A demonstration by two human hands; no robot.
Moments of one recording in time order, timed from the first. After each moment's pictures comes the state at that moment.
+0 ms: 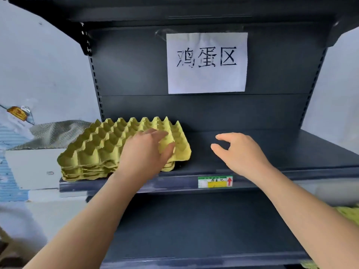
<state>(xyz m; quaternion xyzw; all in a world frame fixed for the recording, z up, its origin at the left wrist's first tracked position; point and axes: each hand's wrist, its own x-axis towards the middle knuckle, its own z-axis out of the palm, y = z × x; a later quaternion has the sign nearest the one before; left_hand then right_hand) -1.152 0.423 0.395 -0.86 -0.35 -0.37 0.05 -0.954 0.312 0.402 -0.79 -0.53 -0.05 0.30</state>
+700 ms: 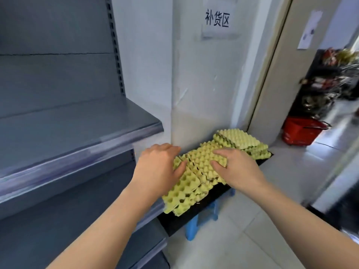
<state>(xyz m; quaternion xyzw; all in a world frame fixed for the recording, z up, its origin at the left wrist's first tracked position) -0.718 0.143 0.292 -0.96 -0.02 -0.27 -0.08 -0.631 -0.042 0.299 -0.94 -0.28 -0.06 0.18</state>
